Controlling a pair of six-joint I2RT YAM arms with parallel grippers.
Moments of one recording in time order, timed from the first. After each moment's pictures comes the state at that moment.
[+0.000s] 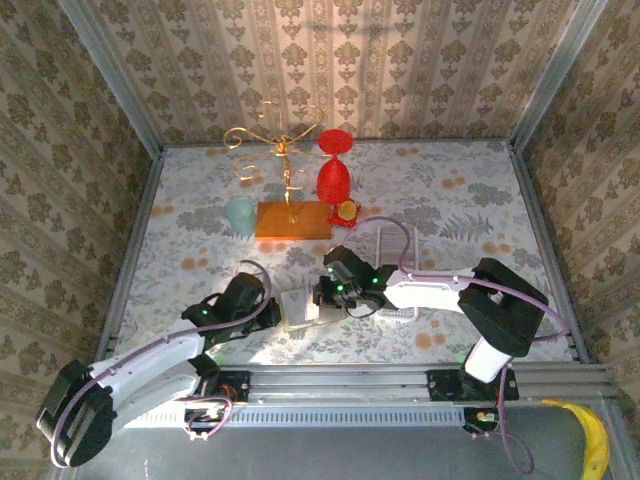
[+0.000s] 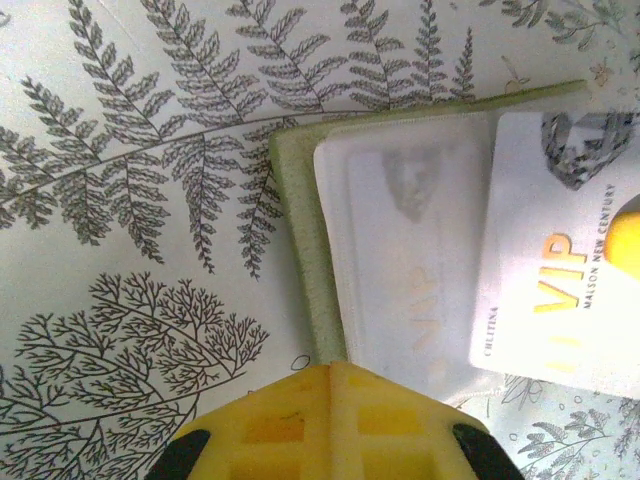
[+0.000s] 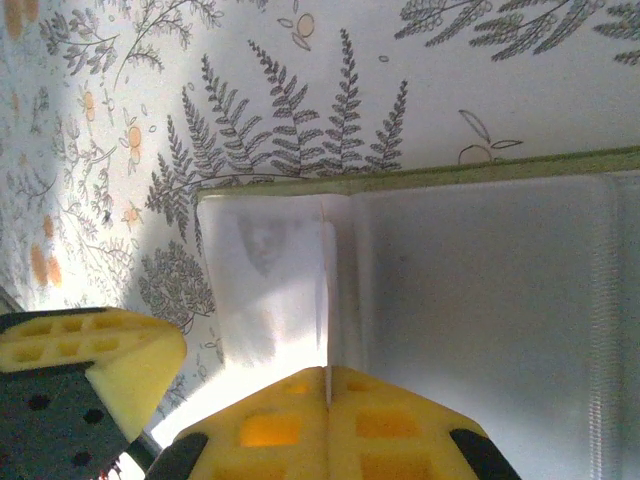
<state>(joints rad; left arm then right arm) -0.74 0.86 0.31 -0.37 0.13 -0.80 0.90 1.65 0.84 -0.05 -0.20 0.98</state>
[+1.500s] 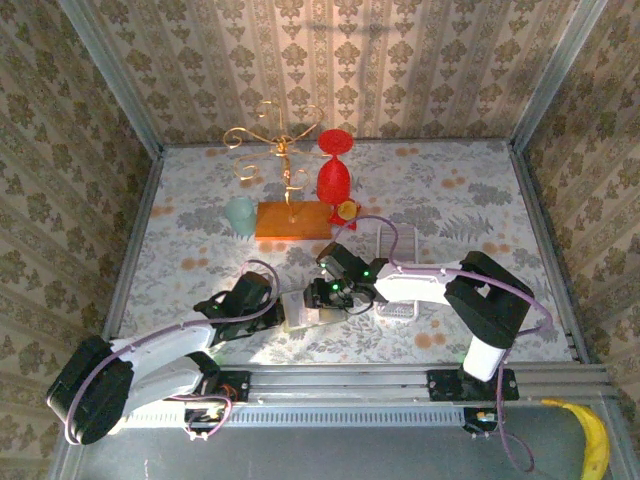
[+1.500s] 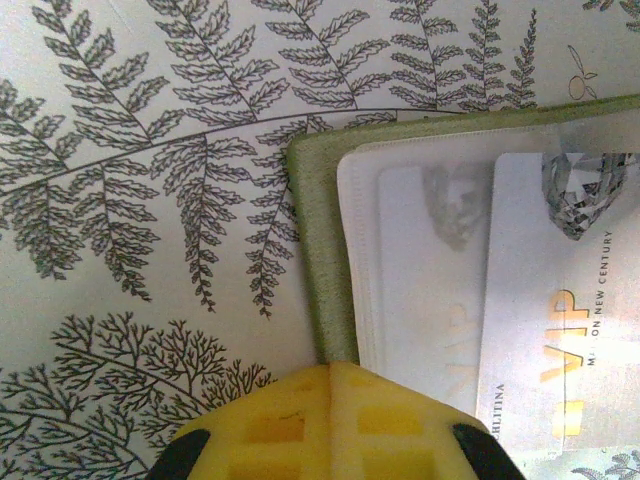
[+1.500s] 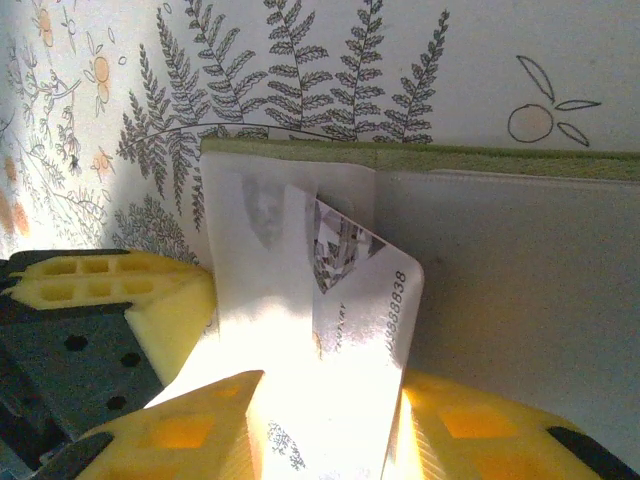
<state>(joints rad) -0.74 1.03 0.29 -0.24 0.13 -0.82 0.89 1.74 0.94 -0.17 -0.30 0.88</state>
